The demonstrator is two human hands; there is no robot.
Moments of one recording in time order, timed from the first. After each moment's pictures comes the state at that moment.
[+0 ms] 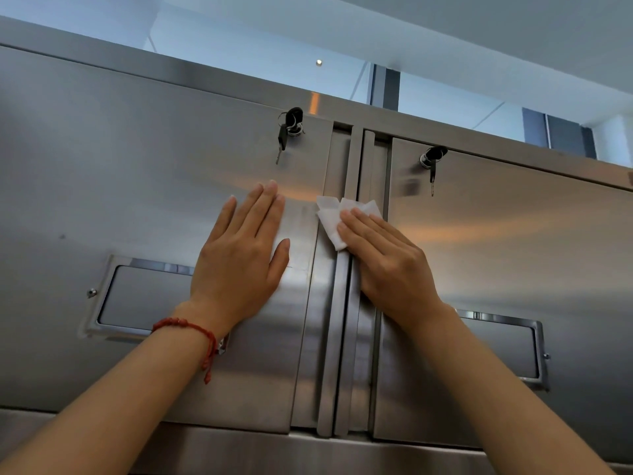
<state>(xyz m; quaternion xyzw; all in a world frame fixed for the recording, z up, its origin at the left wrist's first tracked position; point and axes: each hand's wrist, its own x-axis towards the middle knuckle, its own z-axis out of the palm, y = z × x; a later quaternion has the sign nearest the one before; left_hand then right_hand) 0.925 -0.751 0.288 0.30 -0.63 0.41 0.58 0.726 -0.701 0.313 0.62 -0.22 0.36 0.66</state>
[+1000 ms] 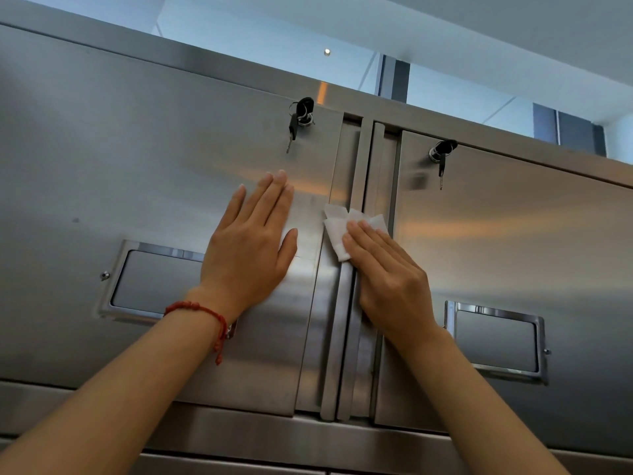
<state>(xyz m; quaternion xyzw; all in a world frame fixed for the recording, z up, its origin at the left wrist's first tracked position) 0.926 -0.749 0.287 0.30 -0.64 0.40 0.58 0.734 -0.702 0.280 0.62 -0.26 0.39 0.63</state>
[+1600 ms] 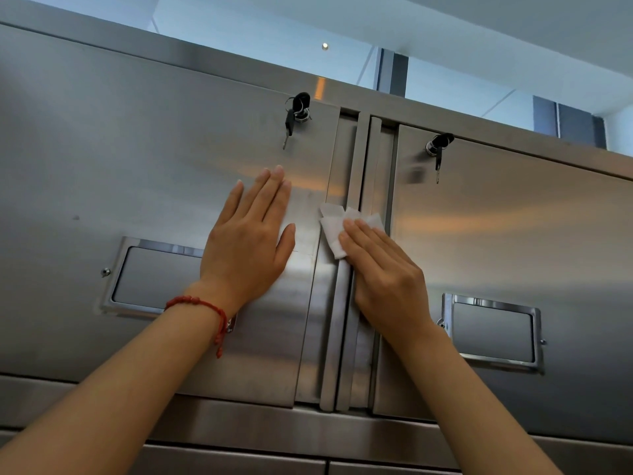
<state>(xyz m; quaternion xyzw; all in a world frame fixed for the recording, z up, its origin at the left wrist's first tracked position) 0.925 -0.749 0.287 0.30 -0.64 0.40 0.58 0.738 -0.700 0.274 0.62 -0.27 0.41 0.62</state>
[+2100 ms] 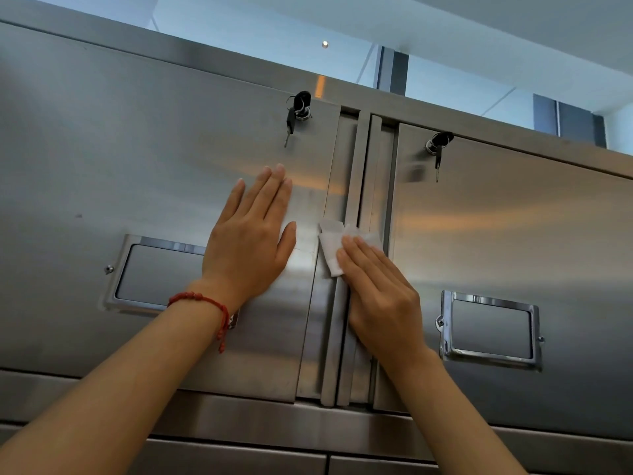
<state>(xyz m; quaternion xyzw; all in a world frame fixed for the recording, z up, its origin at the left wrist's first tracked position) 0.925 -0.748 0.287 0.30 -0.64 0.40 0.58 0.740 -0.704 0.248 0.61 -0.28 0.43 0.61</state>
